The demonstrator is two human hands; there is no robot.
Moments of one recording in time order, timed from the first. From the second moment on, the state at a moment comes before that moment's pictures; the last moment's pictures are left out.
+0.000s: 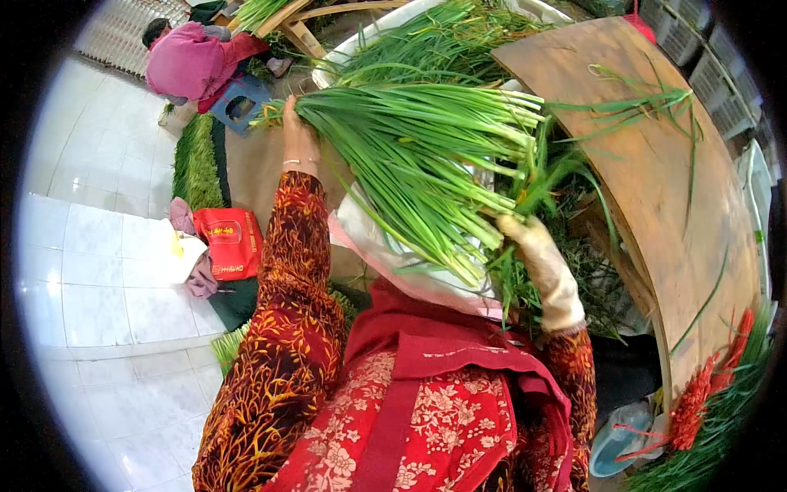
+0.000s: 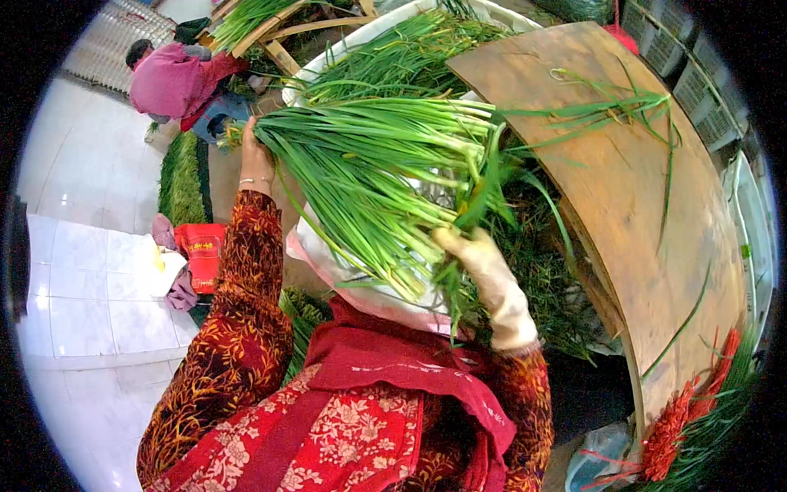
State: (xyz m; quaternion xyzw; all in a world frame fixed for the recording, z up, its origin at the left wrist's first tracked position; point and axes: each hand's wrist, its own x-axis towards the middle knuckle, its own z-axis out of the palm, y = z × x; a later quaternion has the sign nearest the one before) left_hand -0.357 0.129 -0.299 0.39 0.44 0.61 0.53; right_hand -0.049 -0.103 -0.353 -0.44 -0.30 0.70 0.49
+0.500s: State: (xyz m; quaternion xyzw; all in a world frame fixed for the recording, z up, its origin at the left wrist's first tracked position) left_hand -0.360 0.117 -0.301 0.32 0.45 0.64 0.54; right_hand -0.017 -0.150 -0.312 -0.43 -0.26 0.72 0.48
